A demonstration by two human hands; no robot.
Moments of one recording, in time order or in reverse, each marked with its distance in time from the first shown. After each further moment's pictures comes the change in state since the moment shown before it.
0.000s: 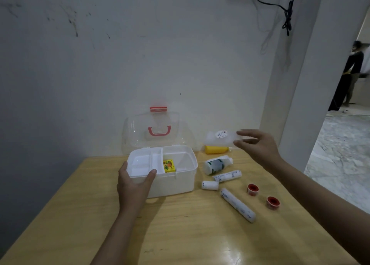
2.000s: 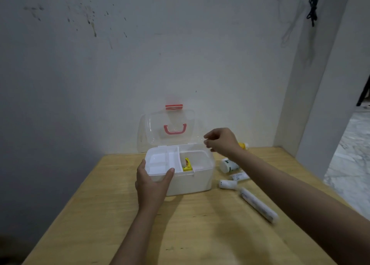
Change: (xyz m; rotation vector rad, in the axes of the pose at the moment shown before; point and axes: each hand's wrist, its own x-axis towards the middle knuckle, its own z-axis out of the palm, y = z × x) left_hand 0.006 -0.012 -0.004 0.032 -0.015 0.021; right_hand 0.025 -0.031 0.131 -0.048 -0.262 0.133
